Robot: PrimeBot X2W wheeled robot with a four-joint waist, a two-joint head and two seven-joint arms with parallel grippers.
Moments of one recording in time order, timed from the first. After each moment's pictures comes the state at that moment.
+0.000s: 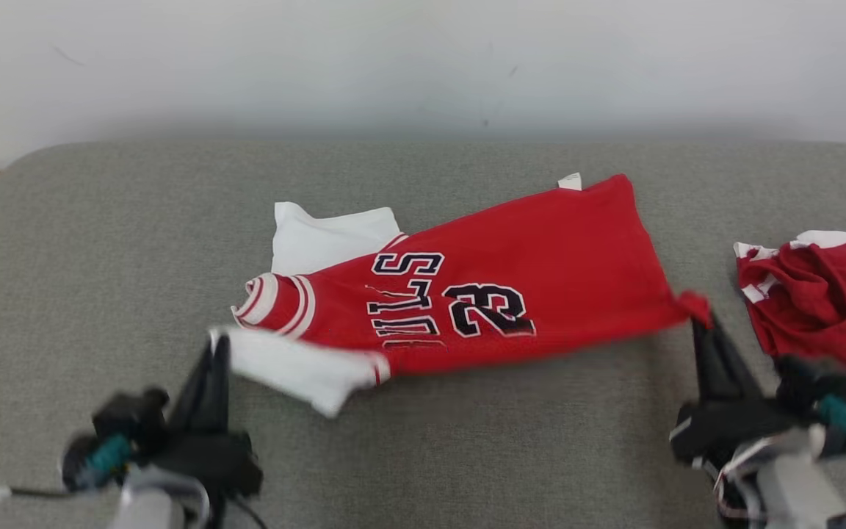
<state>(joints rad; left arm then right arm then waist) -0.32 0.05 -0.08 0.39 -0.20 -0.02 -0.26 -0.27 -0.19 0.18 0.42 0.31 0.13 -0.26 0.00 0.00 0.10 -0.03</state>
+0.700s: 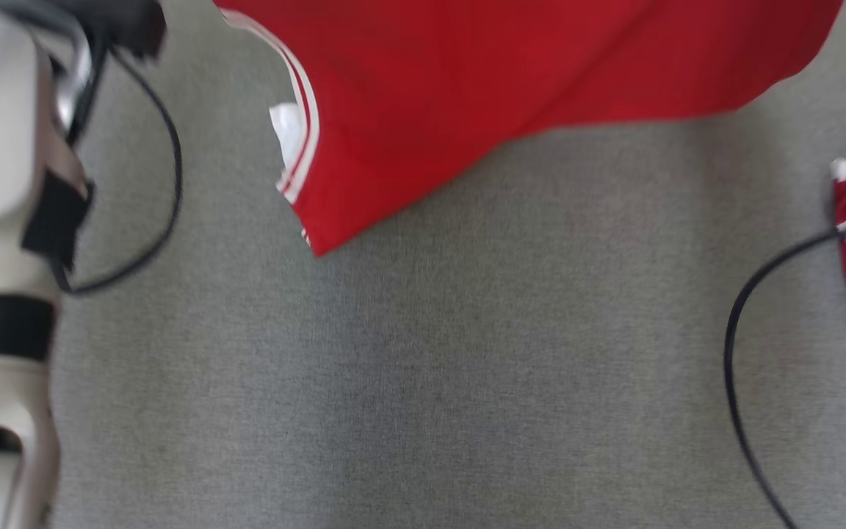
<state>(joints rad) -1.34 0.19 -0.19 0.64 0.05 -0.08 -0.26 -1.26 -0.40 0.25 0.64 0.28 0.13 -0.26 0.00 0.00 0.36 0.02</state>
